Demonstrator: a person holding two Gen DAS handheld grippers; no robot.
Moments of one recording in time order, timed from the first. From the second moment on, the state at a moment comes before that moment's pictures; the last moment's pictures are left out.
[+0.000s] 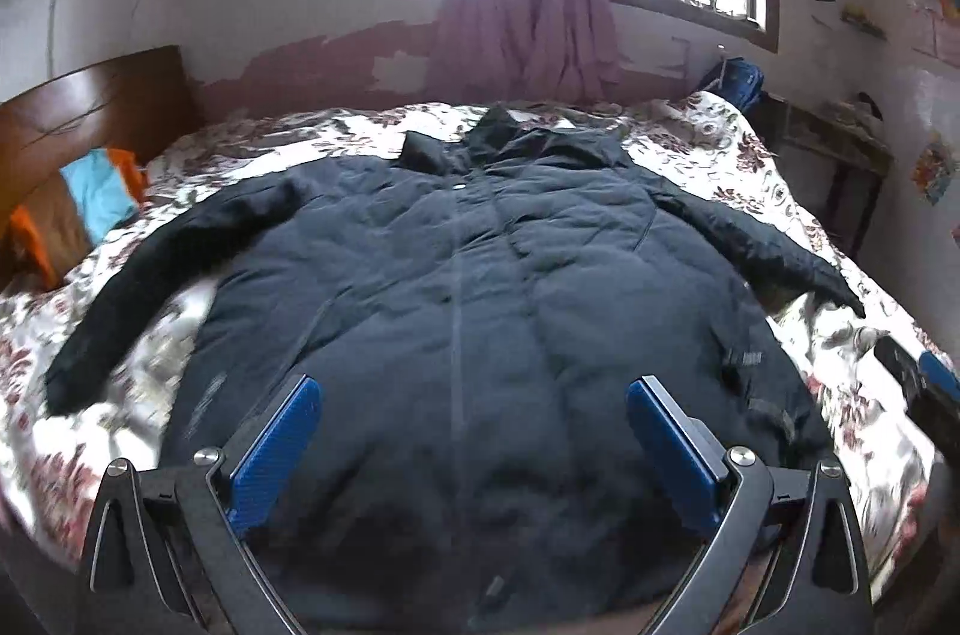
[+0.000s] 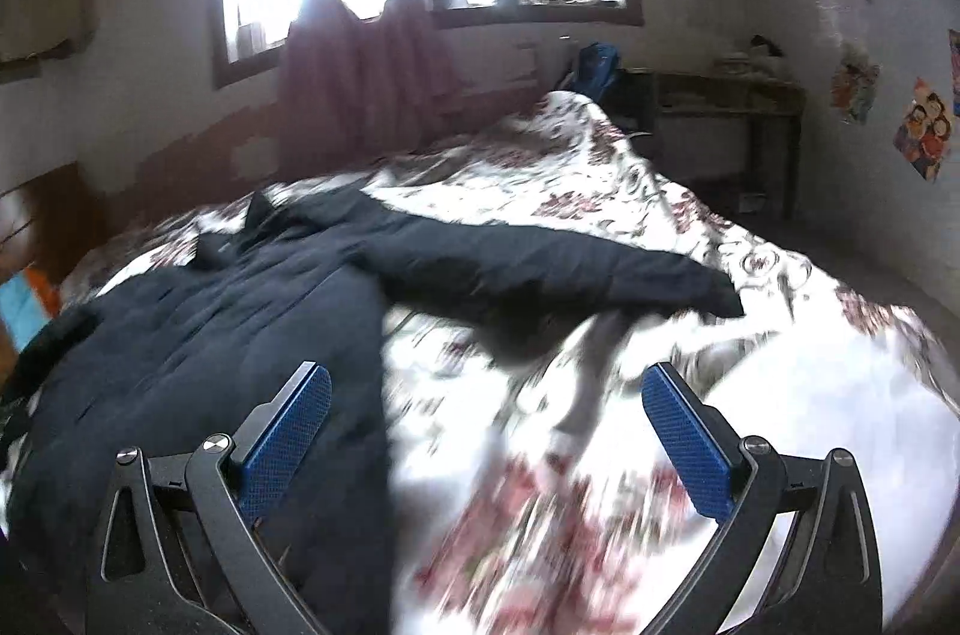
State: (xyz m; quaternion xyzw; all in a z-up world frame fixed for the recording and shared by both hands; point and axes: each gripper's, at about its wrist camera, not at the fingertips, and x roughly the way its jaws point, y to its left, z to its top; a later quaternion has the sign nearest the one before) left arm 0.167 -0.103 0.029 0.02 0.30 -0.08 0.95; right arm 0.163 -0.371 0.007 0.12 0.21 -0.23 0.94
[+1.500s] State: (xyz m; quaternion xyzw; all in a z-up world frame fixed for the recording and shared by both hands) left arm 0.495 -0.323 -0.043 0.02 0.41 -0.15 0.90; right arm 0.291 -0.593 -0.096 0.43 0.18 -0.24 0.85
